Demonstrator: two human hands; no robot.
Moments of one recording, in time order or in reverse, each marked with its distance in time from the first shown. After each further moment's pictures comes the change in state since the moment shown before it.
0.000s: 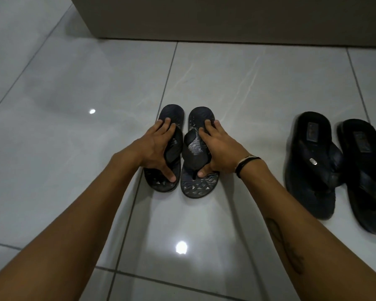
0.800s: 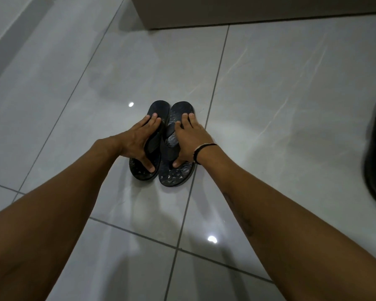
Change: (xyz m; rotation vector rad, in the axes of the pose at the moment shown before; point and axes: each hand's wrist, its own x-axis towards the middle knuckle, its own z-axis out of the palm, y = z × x) left_hand -0.087 -0.177 -0.005 0.005 -0.119 -0.144; right_hand 0.090 -0.193 0.054 0.003 0.001 -0.094
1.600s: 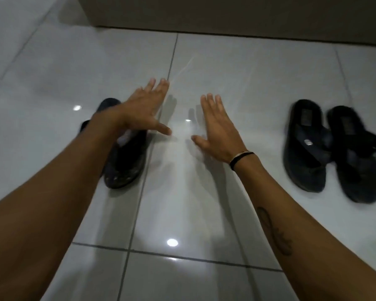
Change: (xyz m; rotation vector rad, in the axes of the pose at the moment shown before) left_hand 0.034 0.144 -0.059 -0.040 0.263 0.283; right_hand -0.120 0.137 -0.039 0.076 0.430 0.130
